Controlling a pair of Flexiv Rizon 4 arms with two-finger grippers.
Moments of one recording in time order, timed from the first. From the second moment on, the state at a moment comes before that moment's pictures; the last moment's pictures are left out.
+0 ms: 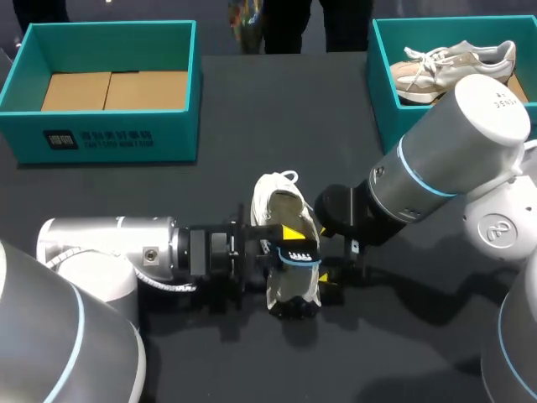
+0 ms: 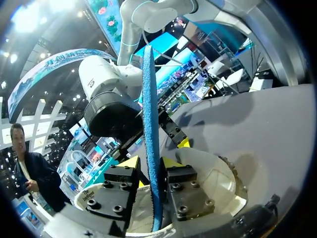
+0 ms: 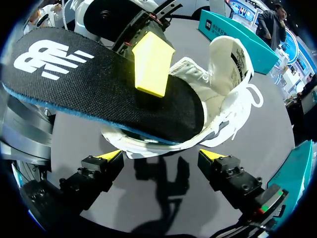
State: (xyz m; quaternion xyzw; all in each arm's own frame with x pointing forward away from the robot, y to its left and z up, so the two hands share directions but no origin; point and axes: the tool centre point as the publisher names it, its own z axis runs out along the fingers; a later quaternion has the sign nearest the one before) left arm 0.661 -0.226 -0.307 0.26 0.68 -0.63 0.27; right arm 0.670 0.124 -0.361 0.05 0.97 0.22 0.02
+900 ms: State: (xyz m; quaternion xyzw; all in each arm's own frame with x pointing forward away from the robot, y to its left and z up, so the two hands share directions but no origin) left arm 0.677 -0.223 -0.331 0.30 0.69 -0.60 0.28; right arm 0.670 0.124 -0.361 0.05 0.97 0.22 0.02
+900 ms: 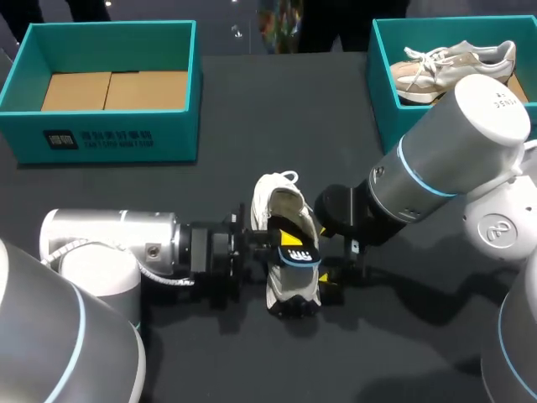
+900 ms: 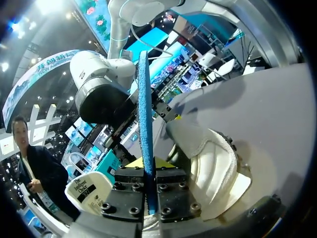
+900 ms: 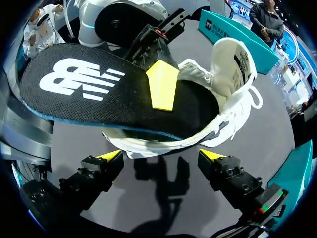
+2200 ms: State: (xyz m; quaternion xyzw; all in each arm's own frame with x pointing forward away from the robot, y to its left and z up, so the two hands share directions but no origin) left arm 0.671 -0.228 -0.320 0.30 0.66 -0.63 0.28; right arm 0.670 0.124 -0.361 0.05 0.97 0.22 0.02
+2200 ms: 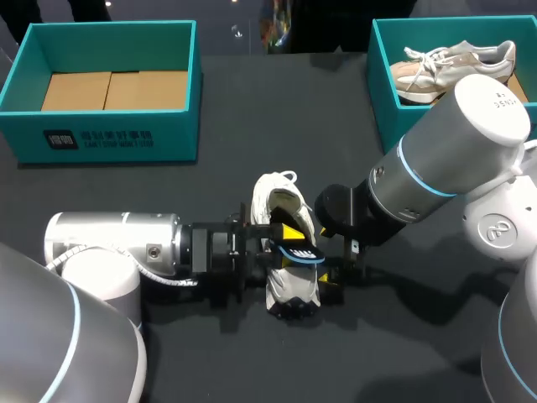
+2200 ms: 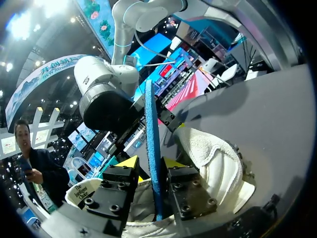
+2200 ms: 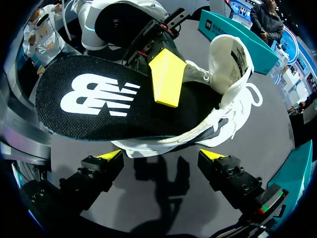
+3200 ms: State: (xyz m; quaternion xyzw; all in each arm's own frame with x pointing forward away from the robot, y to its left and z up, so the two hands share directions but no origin) left arm 0.675 -0.230 -0.333 0.34 0.68 -0.59 0.28; right arm 0.670 0.124 -0.361 0.05 0.97 0.22 0.02
